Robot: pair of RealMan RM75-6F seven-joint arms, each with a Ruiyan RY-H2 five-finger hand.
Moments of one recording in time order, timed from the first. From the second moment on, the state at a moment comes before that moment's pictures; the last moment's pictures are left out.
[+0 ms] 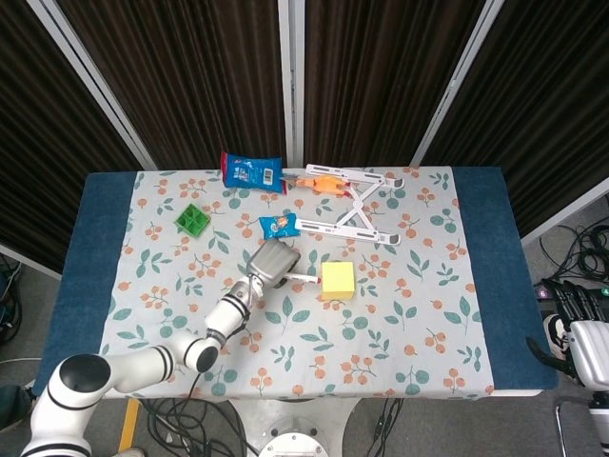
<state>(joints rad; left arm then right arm) -1.01 -1.89 -0.25 -1.01 1.09 0.73 0.47 0.06 -1.04 0.03 -1.53 -1.56 1.49 0.27</state>
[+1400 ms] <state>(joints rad) -0.41 -1.34 -0.02 -1.50 1.18 1.31 0.30 0.08 -1.05 0.03 -1.53 -1.58 1.48 0.28</state>
